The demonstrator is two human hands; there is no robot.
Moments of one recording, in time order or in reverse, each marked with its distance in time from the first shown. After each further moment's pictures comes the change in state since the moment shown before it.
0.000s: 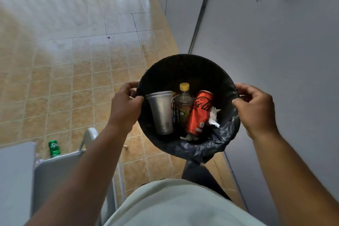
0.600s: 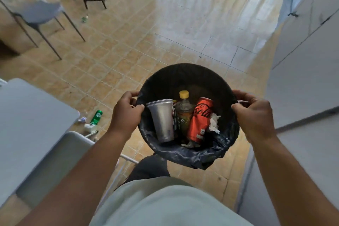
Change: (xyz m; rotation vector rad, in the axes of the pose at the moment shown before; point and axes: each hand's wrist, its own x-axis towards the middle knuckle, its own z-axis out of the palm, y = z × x) left_hand 0.202 0.023 -0.069 -0.092 0.724 -0.257; right_hand 0.292 -0.171 0.287 0.075 -0.716 -0.313
